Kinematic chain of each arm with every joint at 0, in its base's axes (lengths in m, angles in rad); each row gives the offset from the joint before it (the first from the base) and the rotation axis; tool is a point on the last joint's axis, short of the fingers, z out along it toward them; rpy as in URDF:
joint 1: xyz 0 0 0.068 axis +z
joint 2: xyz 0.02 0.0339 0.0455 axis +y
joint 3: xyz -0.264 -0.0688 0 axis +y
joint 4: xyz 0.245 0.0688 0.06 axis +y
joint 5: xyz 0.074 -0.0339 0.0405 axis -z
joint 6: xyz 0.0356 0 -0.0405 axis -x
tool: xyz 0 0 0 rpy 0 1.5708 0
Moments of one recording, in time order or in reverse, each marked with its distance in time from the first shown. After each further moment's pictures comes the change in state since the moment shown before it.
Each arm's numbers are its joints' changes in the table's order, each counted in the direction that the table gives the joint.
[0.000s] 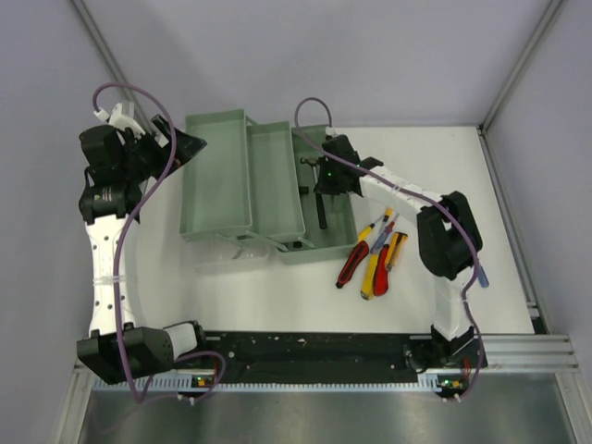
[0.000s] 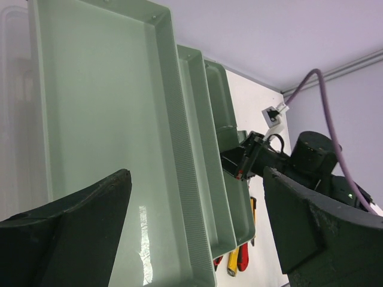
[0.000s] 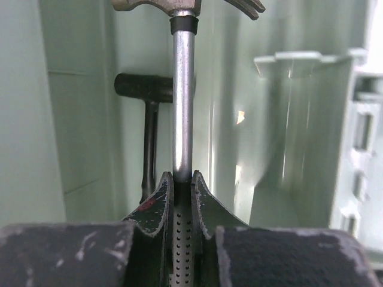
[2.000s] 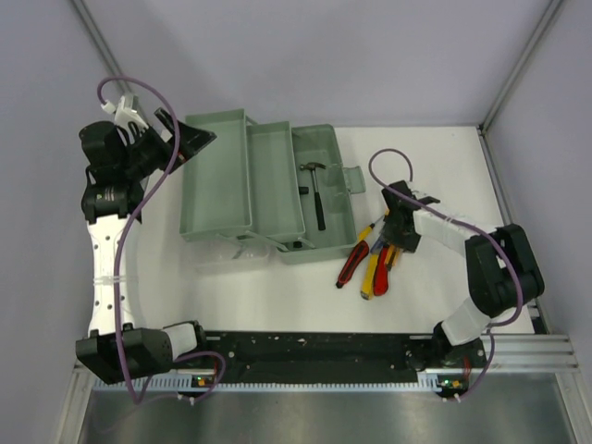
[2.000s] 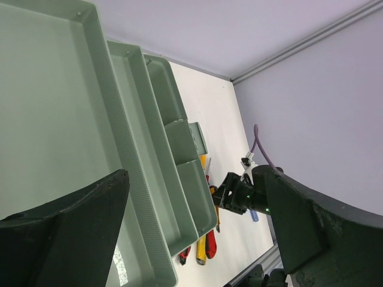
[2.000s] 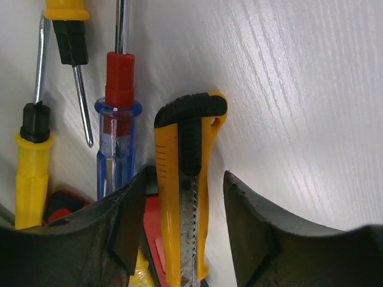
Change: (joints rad) left arm -0.024 0.000 0.000 -0.115 0.158 0.113; right arm -0.230 -0.386 0.640 0.201 0.241 -0.179
